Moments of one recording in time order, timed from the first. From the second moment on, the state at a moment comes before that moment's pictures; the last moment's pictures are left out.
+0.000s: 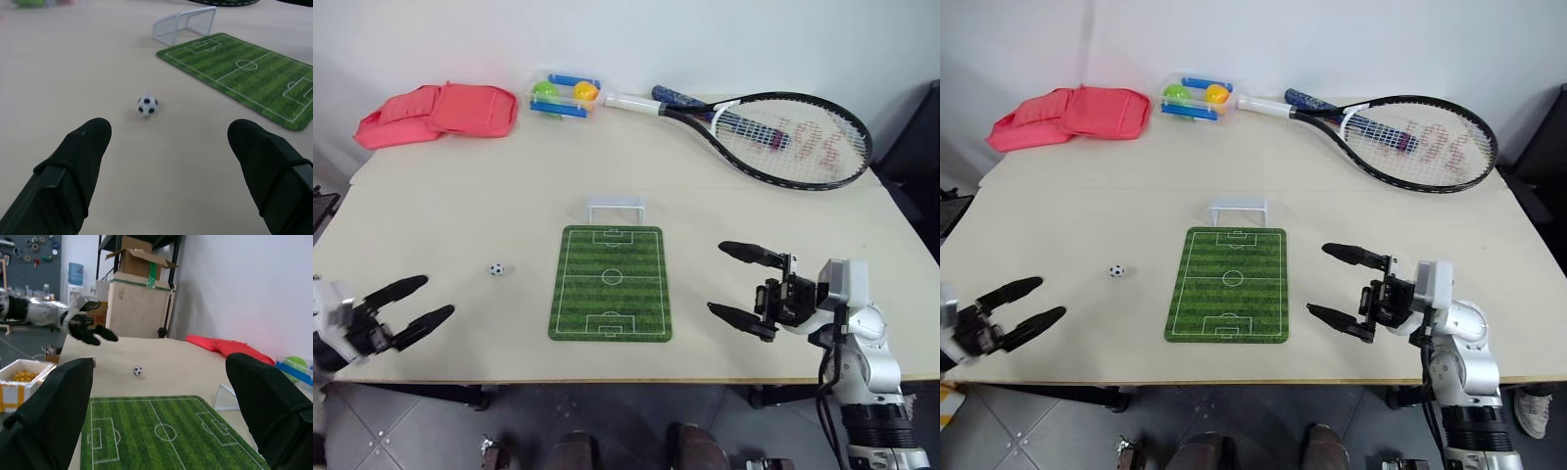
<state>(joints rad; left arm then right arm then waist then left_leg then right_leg) -0.19 0.81 0.49 0.56 -0.52 -0.07 -1.28 -0.23 -0.48 -0.16 -0.04 0.70 -0.15 1.34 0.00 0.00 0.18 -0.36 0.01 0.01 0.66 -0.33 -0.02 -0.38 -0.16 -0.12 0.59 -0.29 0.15</state>
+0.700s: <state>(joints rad) -0.57 0.72 0.27 0.96 -0.31 -0.17 -1.19 -0.18 -0.46 -0.16 -0.05 0.65 -0.18 1.28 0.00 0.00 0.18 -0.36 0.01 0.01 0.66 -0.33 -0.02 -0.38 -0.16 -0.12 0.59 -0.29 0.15</state>
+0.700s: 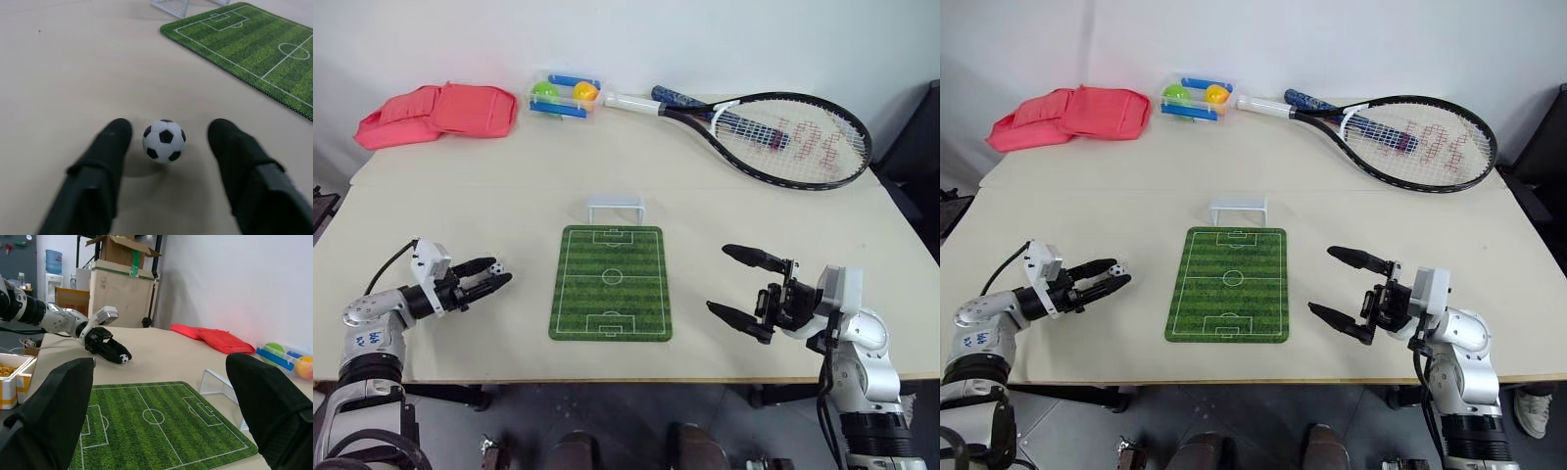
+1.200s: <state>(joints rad) -0.61 0.68 0.25 0.92 -0.30 -0.21 -1.25 -0.18 -0.48 -0.17 -0.08 0.66 -0.19 1.27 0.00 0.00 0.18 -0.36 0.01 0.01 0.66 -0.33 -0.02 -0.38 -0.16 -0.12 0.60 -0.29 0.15</state>
